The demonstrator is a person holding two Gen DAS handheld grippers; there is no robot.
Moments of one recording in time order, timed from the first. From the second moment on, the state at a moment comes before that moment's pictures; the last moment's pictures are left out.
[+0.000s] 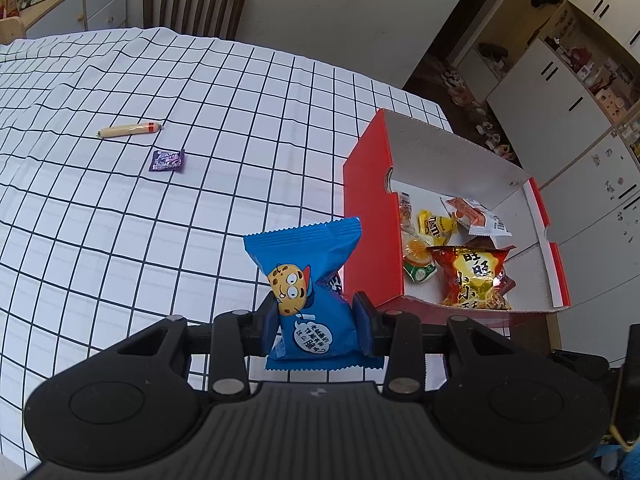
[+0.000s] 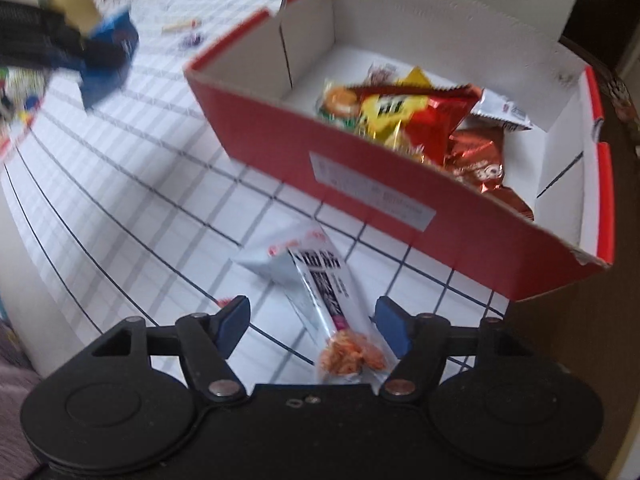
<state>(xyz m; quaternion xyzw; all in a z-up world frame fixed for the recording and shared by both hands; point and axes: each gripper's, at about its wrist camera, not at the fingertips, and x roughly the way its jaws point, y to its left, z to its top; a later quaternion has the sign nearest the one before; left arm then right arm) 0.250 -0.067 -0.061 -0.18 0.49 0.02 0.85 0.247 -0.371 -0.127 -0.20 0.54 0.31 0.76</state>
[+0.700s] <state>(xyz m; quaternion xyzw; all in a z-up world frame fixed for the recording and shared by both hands) 0.234 -0.078 -0.063 -0.18 0.50 0.03 0.85 0.249 -0.368 -0.156 -0.23 0.54 0.29 0.76</state>
